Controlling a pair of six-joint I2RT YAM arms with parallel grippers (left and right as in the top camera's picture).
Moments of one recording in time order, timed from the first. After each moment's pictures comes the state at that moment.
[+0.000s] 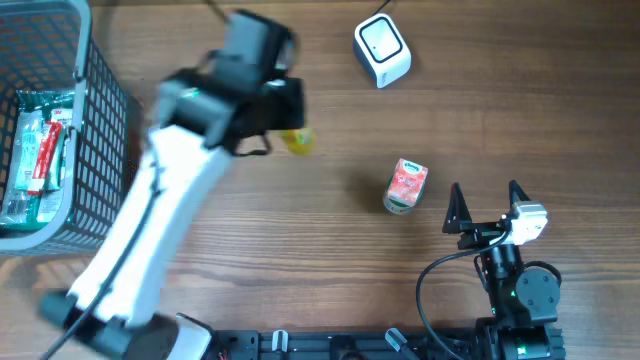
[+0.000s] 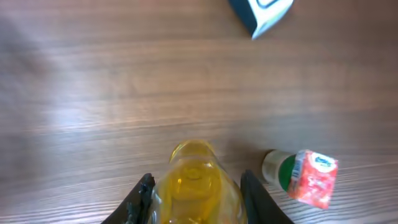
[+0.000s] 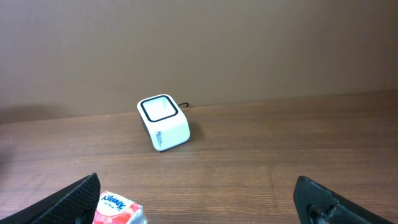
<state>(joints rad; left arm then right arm) -0.48 1.61 1.77 -1.17 -0.04 -0.44 0.08 0.02 0.01 0.00 0.00 0.13</state>
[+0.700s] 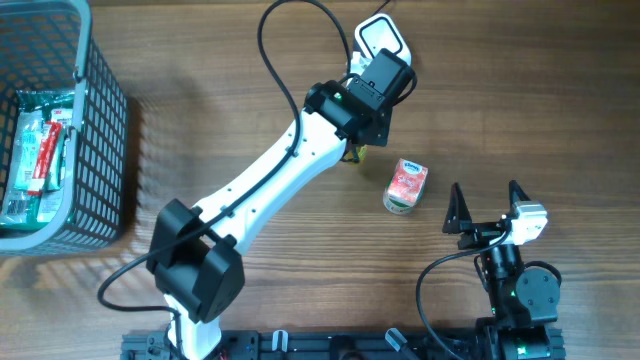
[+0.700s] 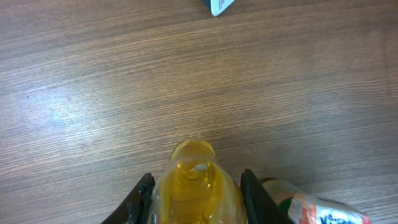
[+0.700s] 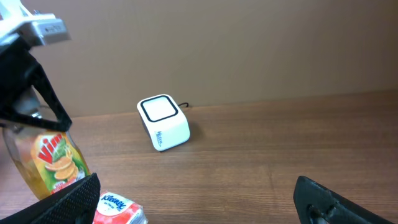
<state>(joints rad) -0.74 1.95 1.77 -0.94 -0.21 -0.49 0.08 0.02 0.01 0.00 0.00 0.12</state>
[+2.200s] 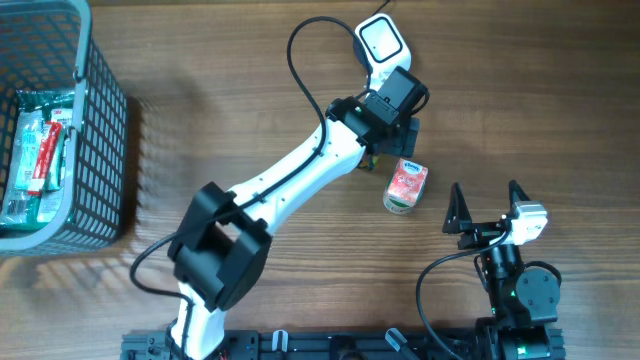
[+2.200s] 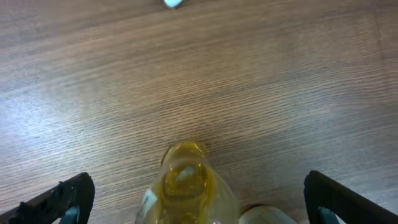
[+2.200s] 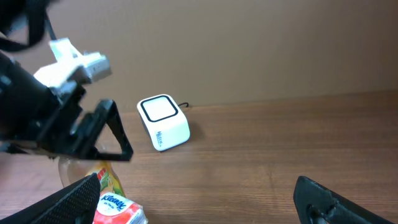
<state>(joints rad) -0.77 2.03 1.70 -0.73 -0.17 -0.47 0.08 0.02 0.01 0.00 0.00 0.12</state>
